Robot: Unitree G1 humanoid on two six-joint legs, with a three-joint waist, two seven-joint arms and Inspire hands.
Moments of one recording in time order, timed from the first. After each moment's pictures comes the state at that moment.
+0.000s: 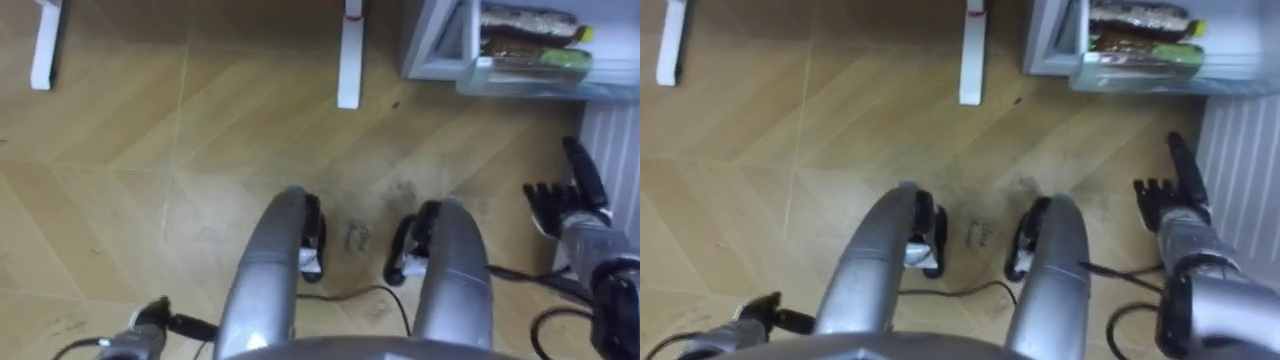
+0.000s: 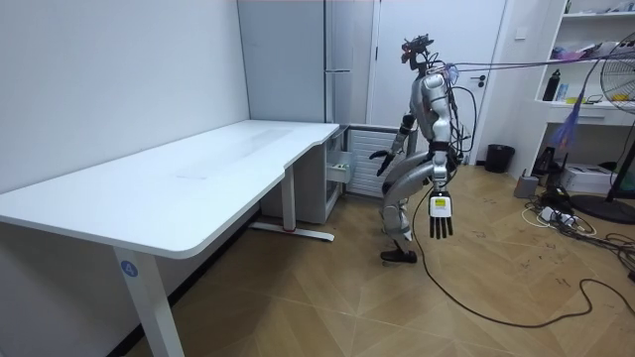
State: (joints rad) left arm 0.01 0.29 -0.08 1.17 -0.01 0.13 0.06; right arm -0.42 -0.46 -0.22 1.36 1.57 0.04 0.06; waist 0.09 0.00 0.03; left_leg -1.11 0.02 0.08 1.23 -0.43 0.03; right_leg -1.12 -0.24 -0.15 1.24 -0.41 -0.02
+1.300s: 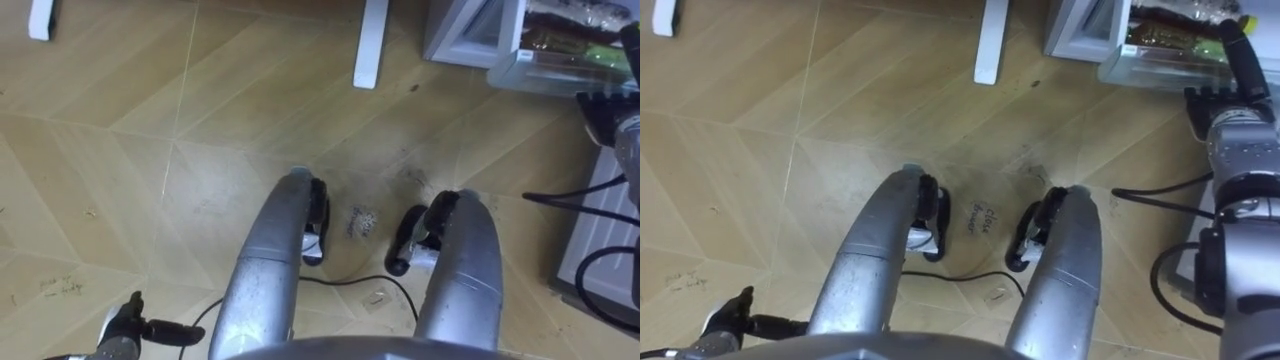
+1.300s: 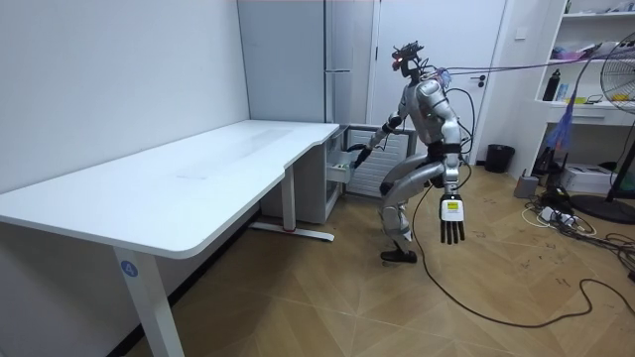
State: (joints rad) left arm 0.17 0.38 -0.14 1.01 -0.12 0.03 0.11; right arm -0.59 -0.59 -0.08 1.17 1.63 0.01 -0.16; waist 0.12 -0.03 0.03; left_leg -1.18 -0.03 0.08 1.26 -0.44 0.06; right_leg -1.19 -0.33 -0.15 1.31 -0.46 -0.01
